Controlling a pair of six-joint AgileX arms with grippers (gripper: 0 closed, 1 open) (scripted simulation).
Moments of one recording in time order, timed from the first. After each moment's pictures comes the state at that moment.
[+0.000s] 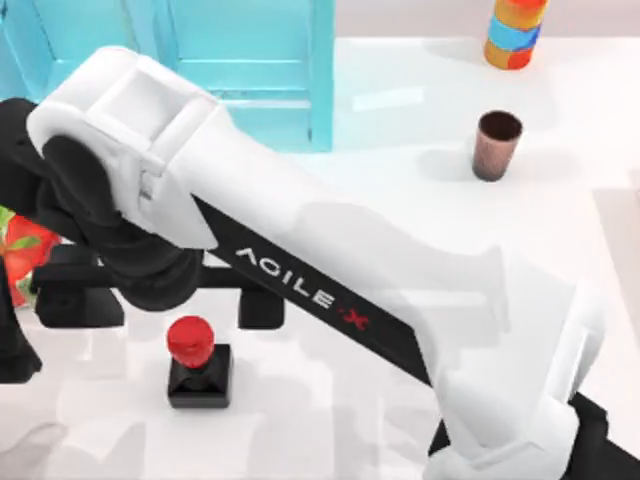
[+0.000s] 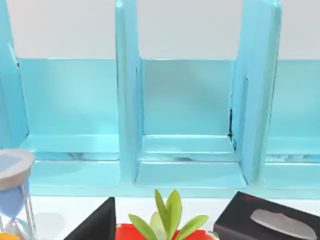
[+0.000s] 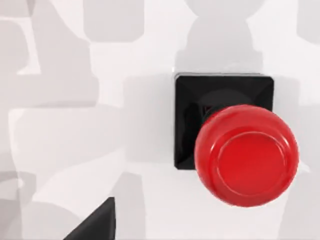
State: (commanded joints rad) left arm 0.00 0.00 0.00 0.00 0.00 0.00; right arm 1.09 2.75 3.06 -1.77 0.18 1.10
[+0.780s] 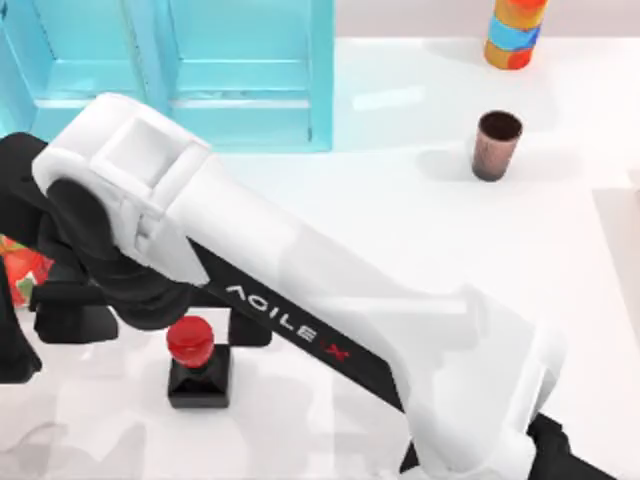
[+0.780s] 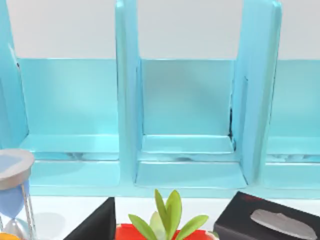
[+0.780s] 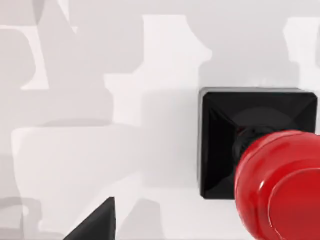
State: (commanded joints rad) left arm 0.00 0.00 0.00 0.00 0.00 0.00; right arm 1.09 2.89 3.21 -1.81 0.19 1.11
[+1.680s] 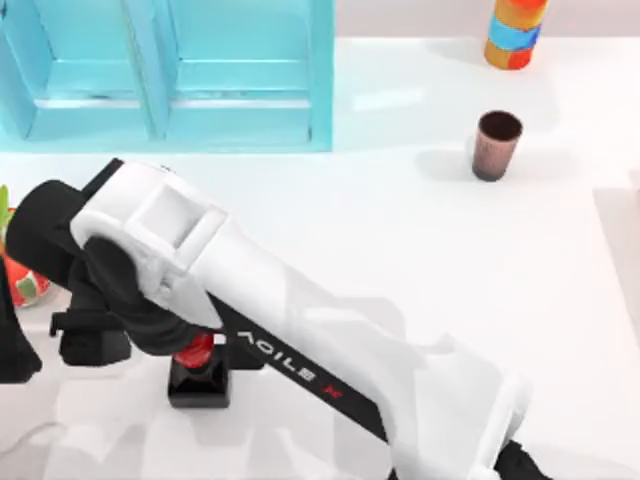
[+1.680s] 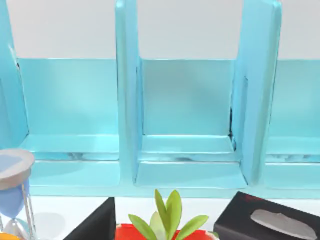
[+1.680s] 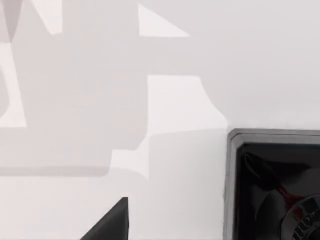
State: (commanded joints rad) left arm 0.00 0.00 0.00 0.00 0.00 0.00; right arm 1.07 3.15 3.52 -1.85 0.19 1.09
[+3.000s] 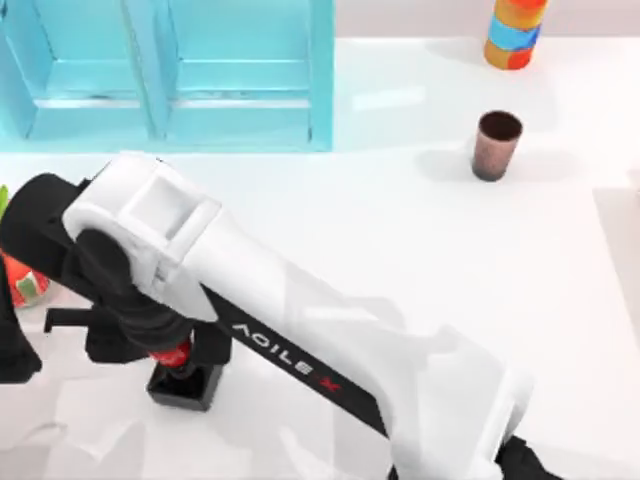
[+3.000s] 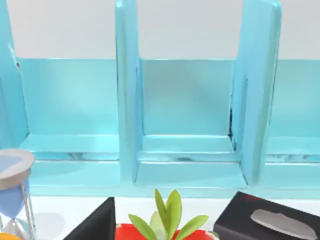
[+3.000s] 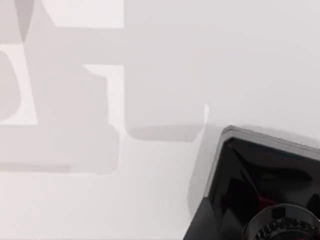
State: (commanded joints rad) left arm 0.00 0.00 0.00 0.00 0.00 0.00; right arm 1.08 3.10 3.48 -1.77 0.19 1.08
